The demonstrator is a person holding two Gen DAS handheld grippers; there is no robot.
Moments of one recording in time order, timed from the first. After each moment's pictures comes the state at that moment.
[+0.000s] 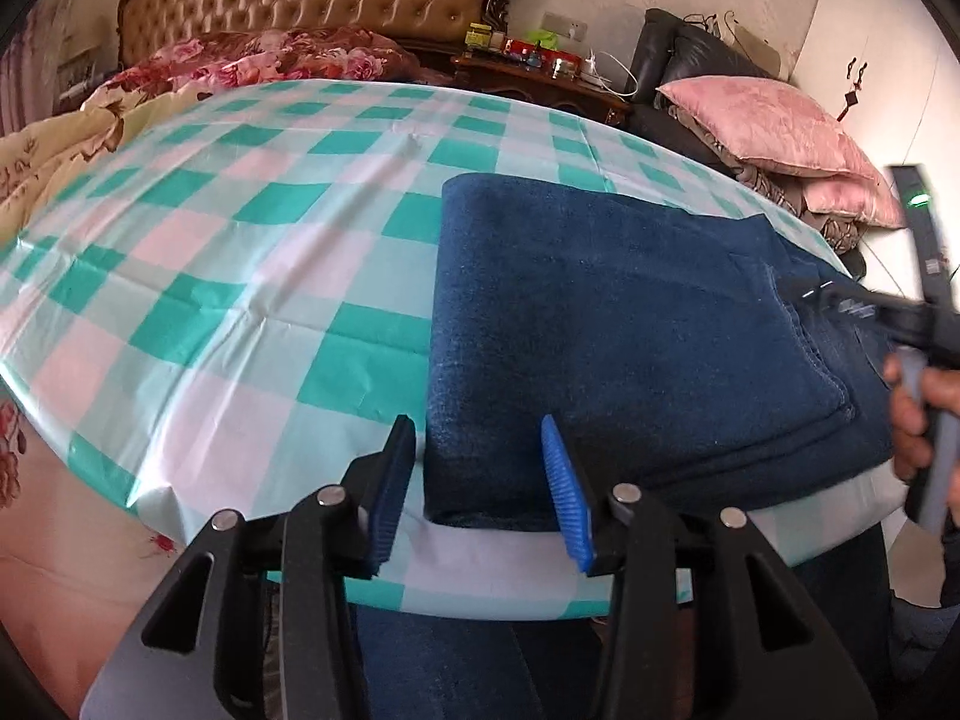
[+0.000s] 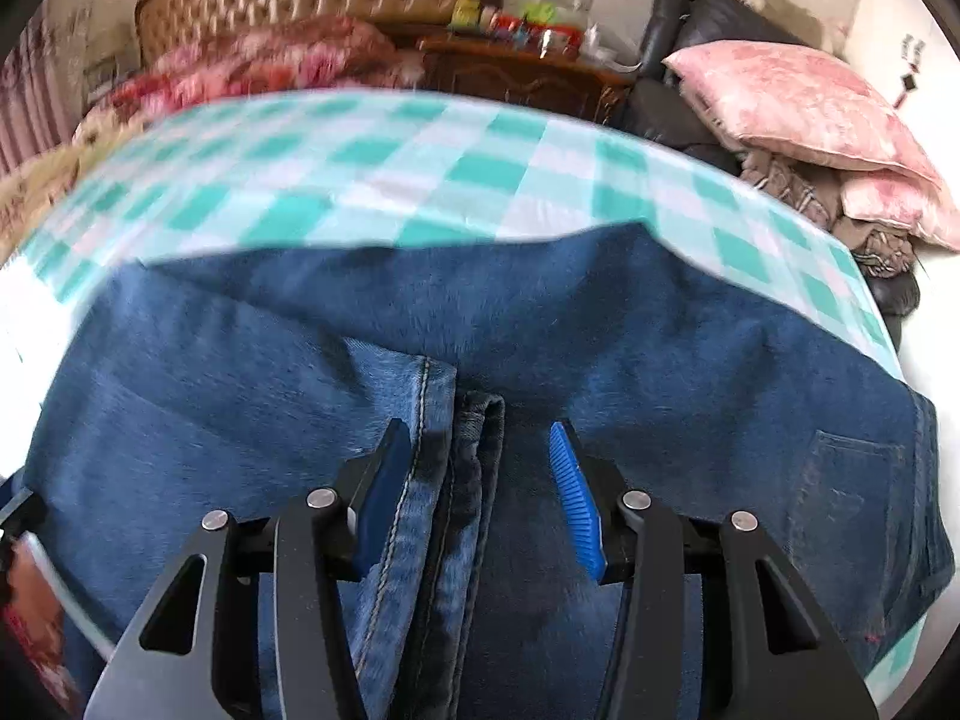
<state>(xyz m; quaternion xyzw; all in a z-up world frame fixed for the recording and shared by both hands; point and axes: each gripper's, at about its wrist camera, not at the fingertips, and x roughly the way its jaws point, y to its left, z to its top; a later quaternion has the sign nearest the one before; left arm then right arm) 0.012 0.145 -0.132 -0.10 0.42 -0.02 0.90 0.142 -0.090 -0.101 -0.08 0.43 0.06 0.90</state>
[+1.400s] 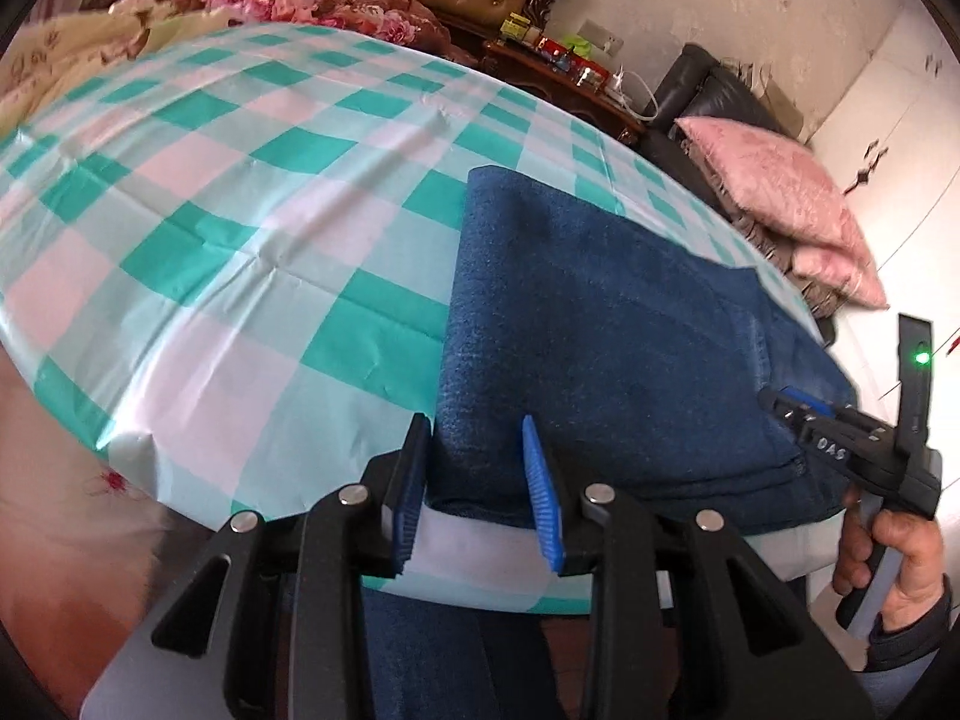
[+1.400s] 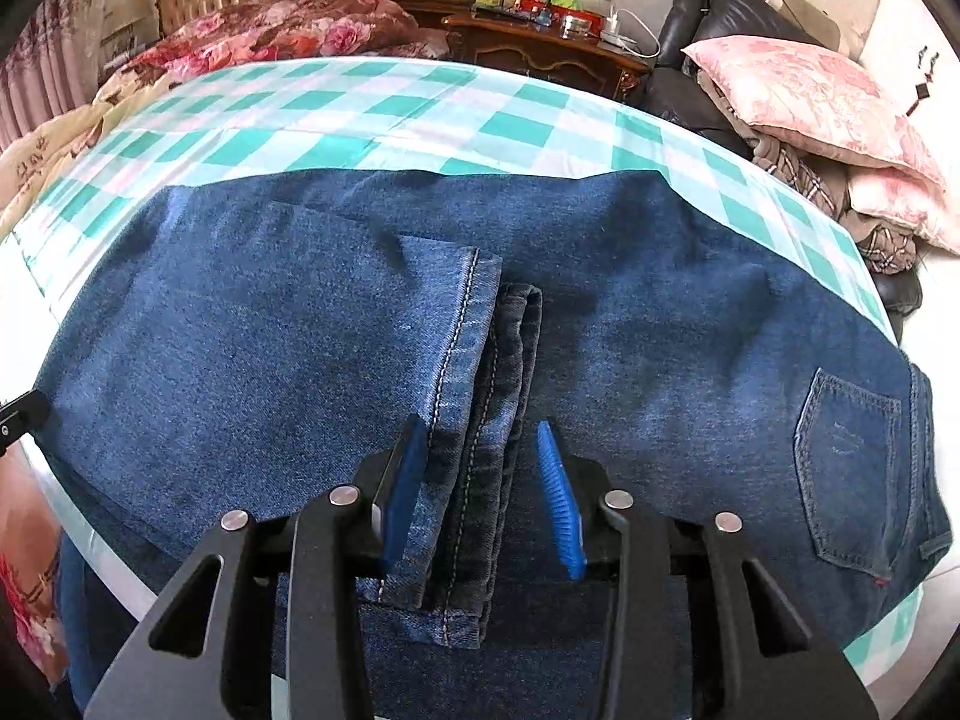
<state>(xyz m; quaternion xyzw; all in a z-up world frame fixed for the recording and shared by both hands) 0.006 0.171 -0.135 -0.22 0.43 -0.04 0.88 0.120 -0.080 -0.122 -0.12 0.48 0.06 0.87</state>
